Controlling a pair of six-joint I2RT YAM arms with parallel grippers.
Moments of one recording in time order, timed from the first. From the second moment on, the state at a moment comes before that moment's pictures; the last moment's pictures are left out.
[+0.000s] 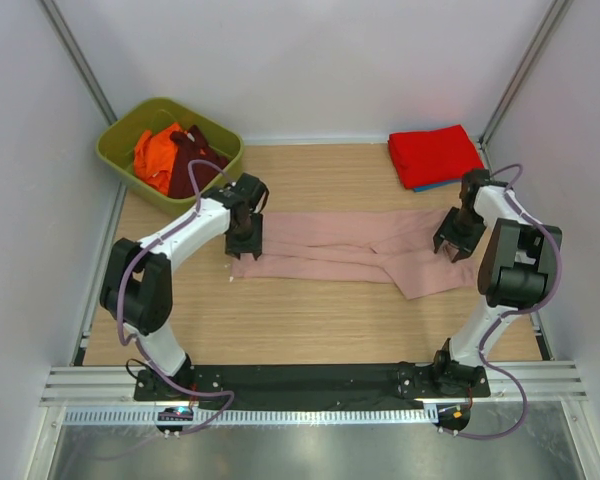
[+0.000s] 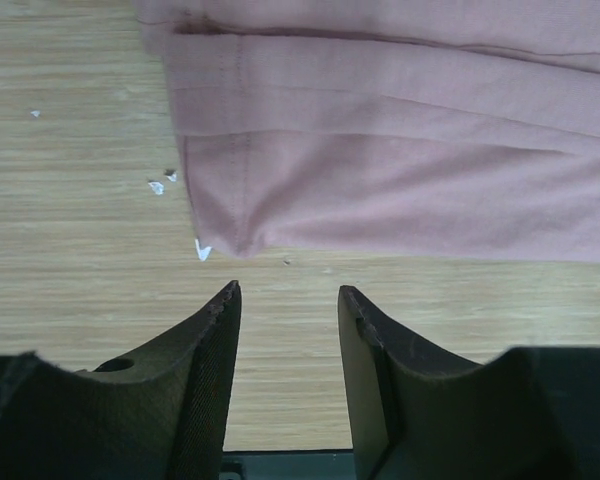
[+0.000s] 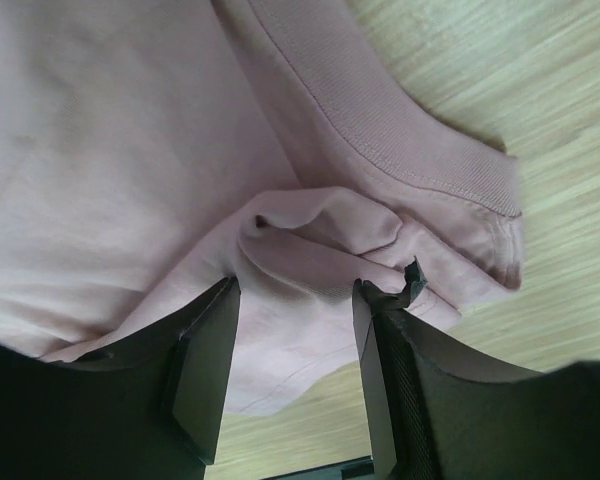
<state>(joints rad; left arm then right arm) -0.47 1.73 1.32 -0.89 -0.09 -0.45 -0.21 1.82 1.29 -0.89 0.05 0.41</state>
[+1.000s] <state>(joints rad) -0.38 1.86 1.26 -0.83 -0.12 -0.45 -0.33 1.78 1.22 -0.84 -0.10 0.44</state>
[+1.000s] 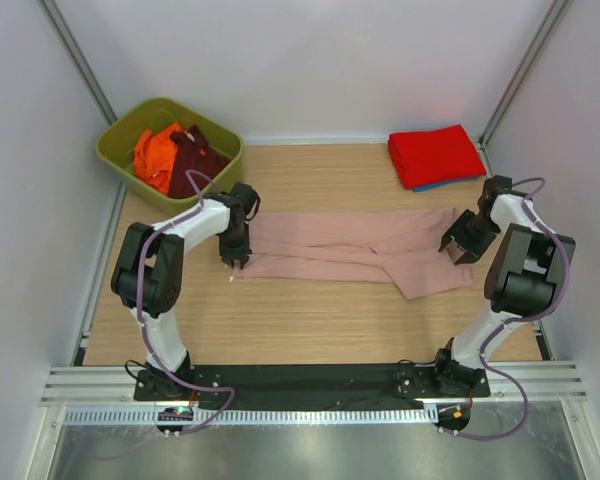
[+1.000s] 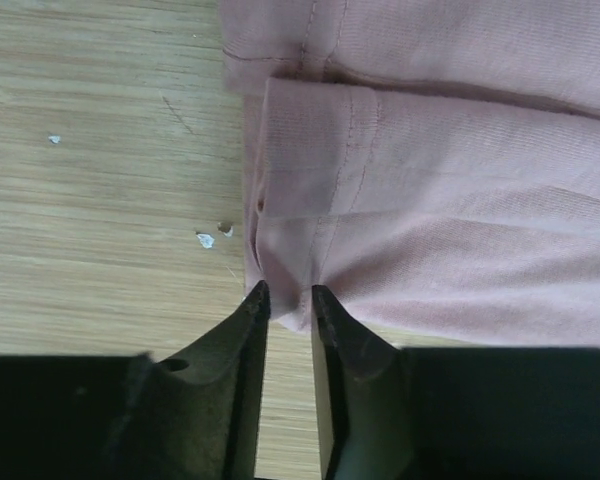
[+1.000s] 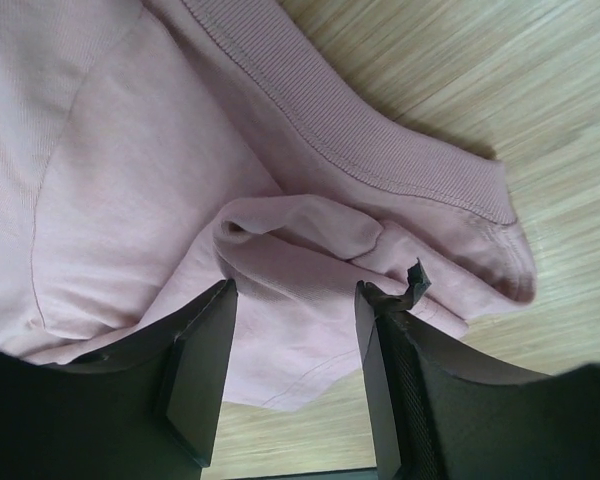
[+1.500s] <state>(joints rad) -0.38 1.84 1.43 -0.86 -0.21 -0.45 -0.26 1.79 1.22 -0.82 -0.11 0.42</state>
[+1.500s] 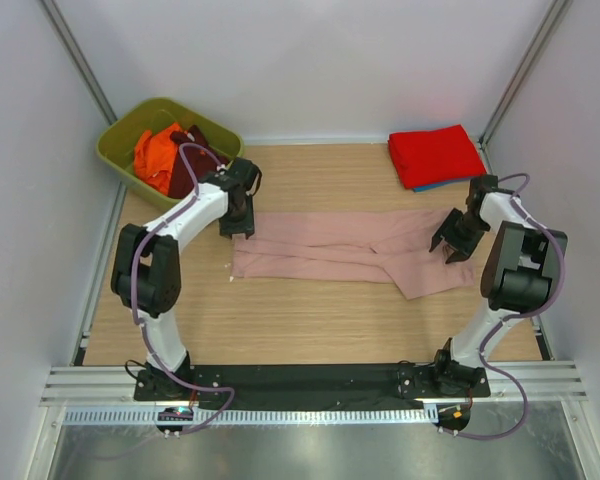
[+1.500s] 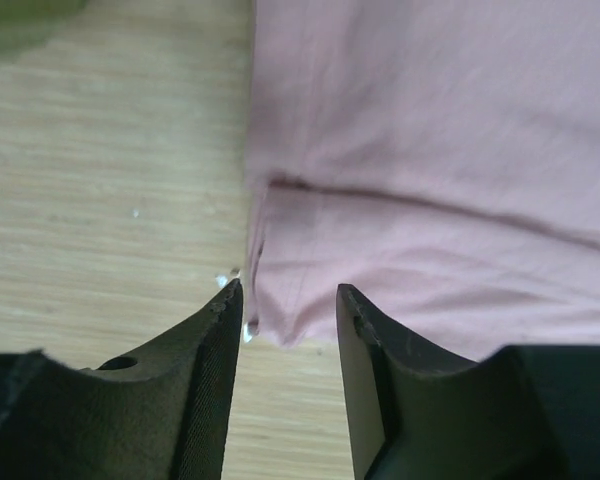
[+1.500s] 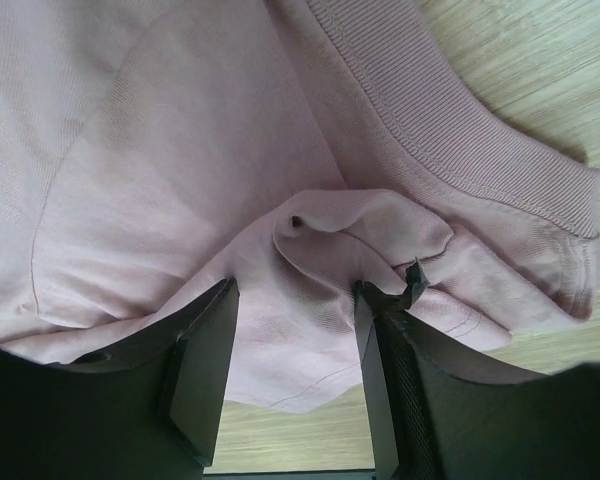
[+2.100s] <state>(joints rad) -0.37 2.00 1.54 -0.85 -0.23 -0.44 -0.26 1.81 1.25 -0.82 -0.11 0.41</state>
